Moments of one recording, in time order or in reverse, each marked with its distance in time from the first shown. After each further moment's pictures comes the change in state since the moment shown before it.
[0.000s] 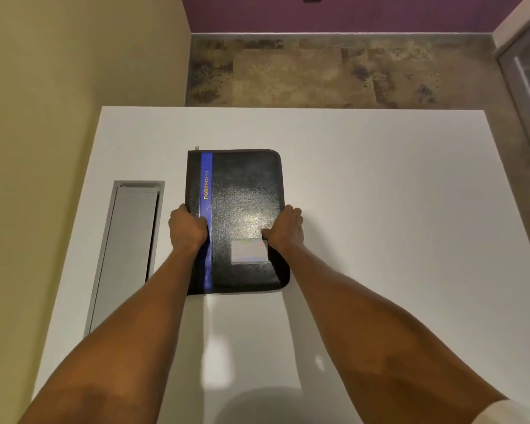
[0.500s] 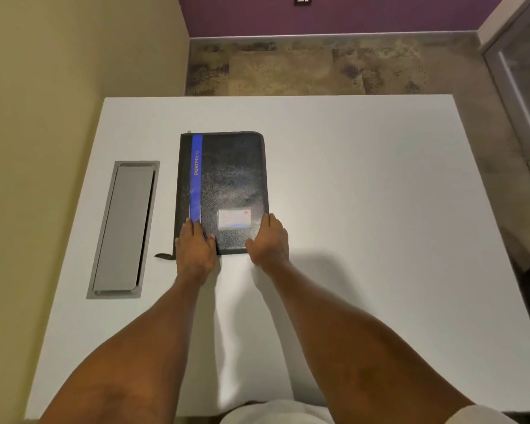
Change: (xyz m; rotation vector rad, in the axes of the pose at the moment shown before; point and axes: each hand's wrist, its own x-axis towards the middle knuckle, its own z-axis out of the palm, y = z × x) left_hand -0.156 -0.048 0.017 0.389 -0.044 0.290; right_hand -0.117 0.060 0.016 -0.145 0.037 -0.233
